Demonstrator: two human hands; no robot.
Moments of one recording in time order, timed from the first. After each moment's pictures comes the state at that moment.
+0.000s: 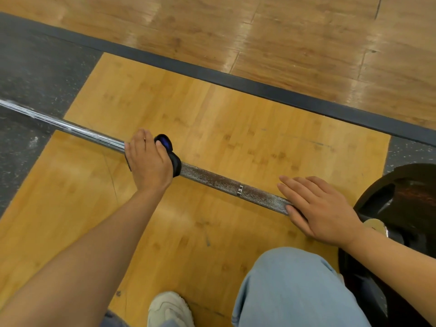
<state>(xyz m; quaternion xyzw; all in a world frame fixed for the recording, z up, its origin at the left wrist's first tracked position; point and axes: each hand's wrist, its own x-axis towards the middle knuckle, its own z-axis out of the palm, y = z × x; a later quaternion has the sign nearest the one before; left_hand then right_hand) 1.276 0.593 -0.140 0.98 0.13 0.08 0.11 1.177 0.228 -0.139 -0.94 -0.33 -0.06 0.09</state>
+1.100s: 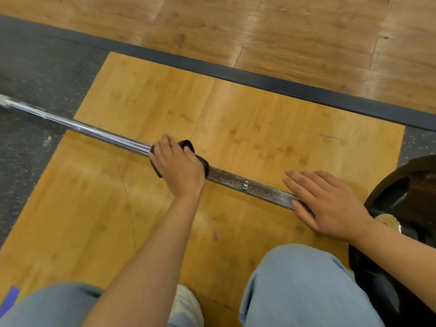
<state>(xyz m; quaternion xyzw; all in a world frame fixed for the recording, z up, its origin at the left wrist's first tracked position) 1.250 0.530 -0.133 0.97 0.20 0.07 0.13 1.176 0.229 -0.142 -0.94 -0.33 -0.07 0.11</state>
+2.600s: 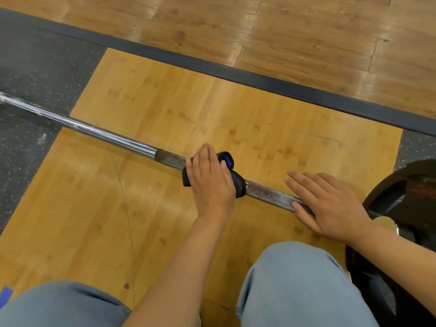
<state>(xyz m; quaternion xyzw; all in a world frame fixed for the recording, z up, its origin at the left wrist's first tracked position) 1.212 0.473 -0.137 0.98 0.07 0.07 0.16 1.178 0.227 -0.140 -0.94 -0.31 -0.07 0.11</state>
